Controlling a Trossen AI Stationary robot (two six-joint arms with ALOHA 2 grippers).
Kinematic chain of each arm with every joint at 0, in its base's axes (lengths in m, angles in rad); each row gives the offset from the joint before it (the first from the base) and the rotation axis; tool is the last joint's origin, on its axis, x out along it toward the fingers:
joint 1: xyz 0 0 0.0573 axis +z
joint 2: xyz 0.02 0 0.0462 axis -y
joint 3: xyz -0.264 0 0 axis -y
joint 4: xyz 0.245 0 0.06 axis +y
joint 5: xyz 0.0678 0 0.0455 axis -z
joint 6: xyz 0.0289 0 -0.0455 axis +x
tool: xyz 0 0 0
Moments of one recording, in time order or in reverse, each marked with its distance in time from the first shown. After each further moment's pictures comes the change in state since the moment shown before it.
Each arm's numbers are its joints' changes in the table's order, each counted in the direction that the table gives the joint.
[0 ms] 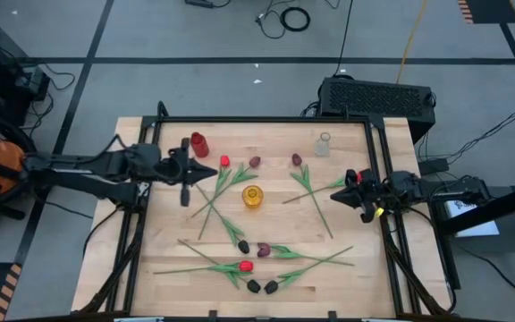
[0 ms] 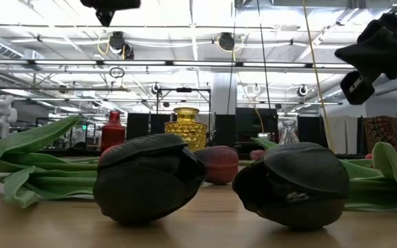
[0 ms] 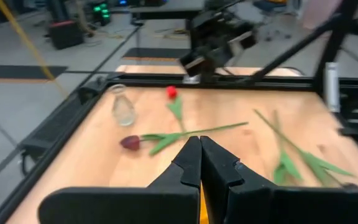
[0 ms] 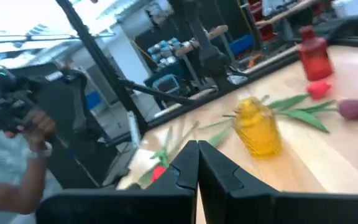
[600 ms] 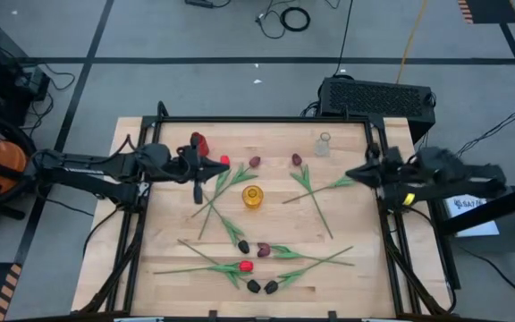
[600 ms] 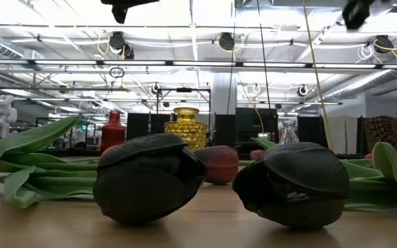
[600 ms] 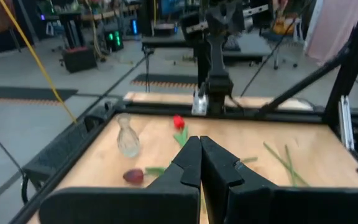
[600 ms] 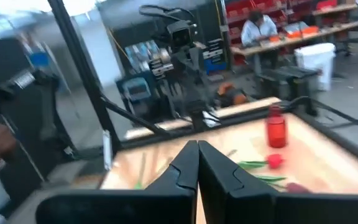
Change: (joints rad) left arm 0.001 -0.110 0.000 -0.239 -0.028 0.010; right arm 0.000 -0.343 0.656 0.380 0.114 -0.258
